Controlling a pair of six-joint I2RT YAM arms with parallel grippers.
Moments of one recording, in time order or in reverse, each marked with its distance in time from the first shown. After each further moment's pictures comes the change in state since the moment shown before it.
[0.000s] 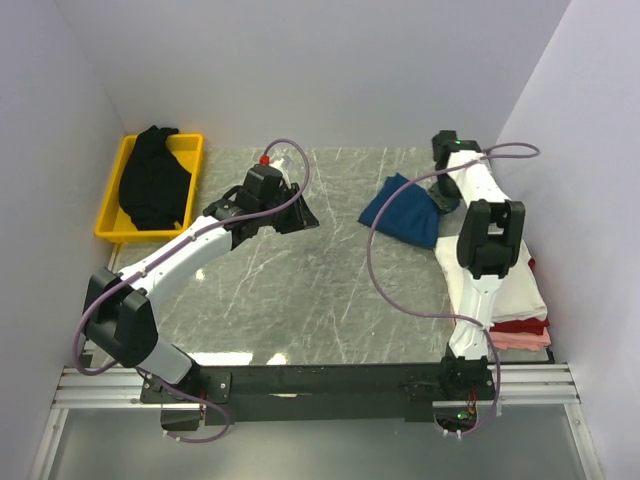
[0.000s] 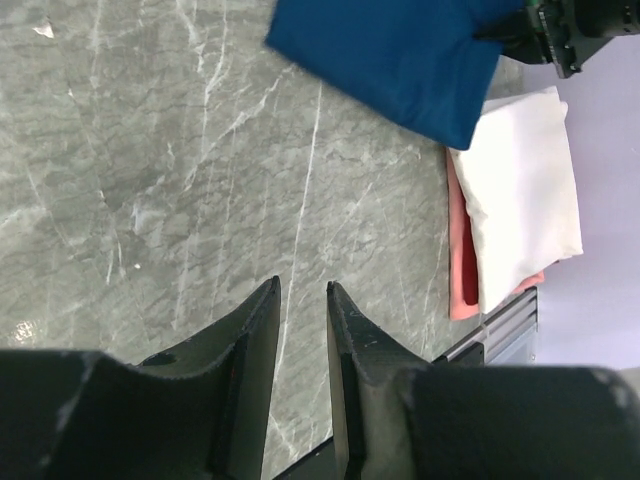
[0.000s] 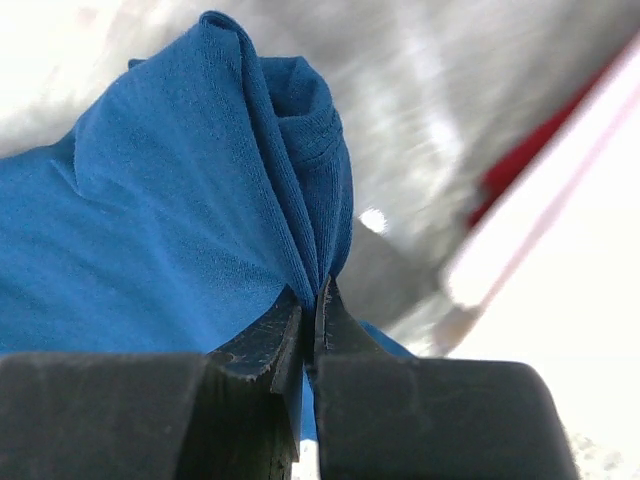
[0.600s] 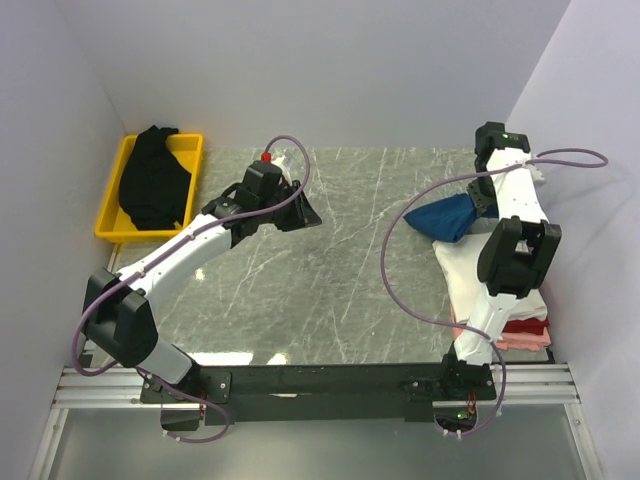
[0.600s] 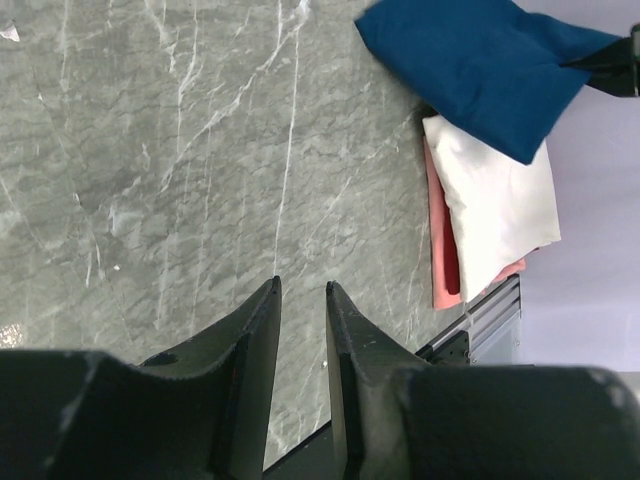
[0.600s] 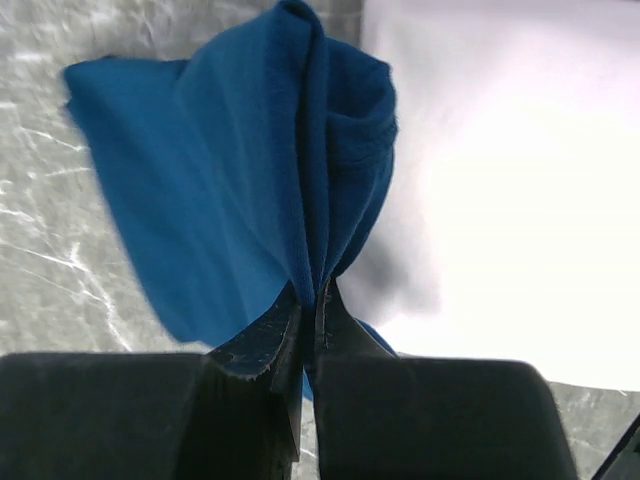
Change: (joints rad) left arm 0.000 0.000 0.025 -0.006 0.042 -0.001; right arm -0.183 -0.198 -0.018 -0.197 0.069 0.169
